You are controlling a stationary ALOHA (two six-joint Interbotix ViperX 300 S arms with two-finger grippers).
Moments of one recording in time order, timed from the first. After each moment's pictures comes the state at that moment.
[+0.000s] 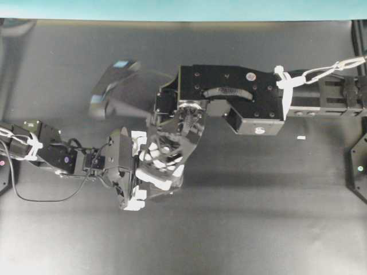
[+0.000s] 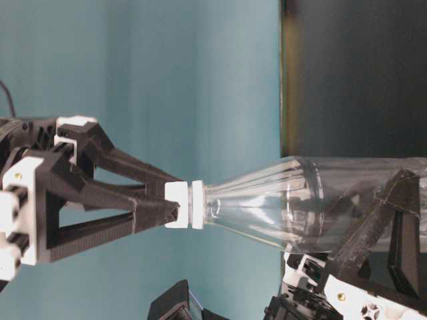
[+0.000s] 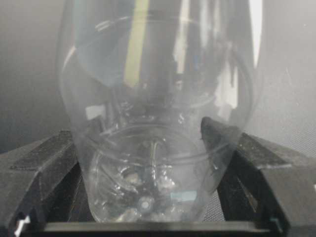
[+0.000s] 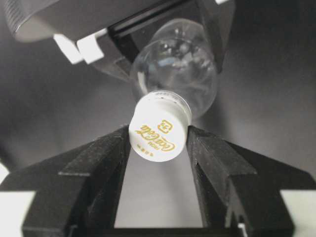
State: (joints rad) left arm -0.06 0.26 0.89 0.04 -0.85 -0.11; right arm 0.05 0.34 -0.40 0.14 1.40 0.30
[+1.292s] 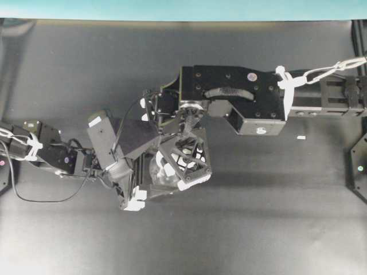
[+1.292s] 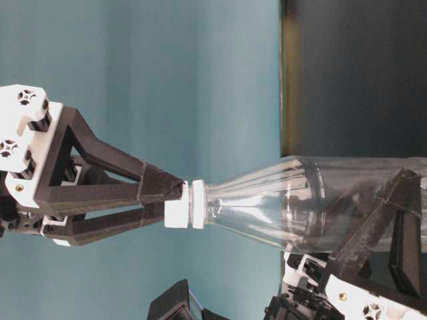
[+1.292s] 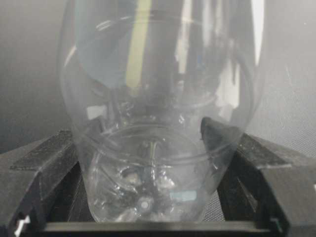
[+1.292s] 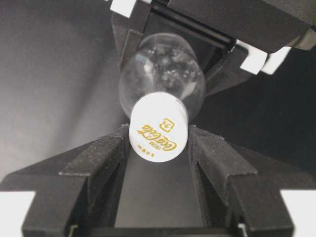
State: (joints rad) left arm -0.06 0.27 0.89 0.04 -0.85 -0.11; right arm 0.05 0.33 -0.39 0.14 1.39 -0.46
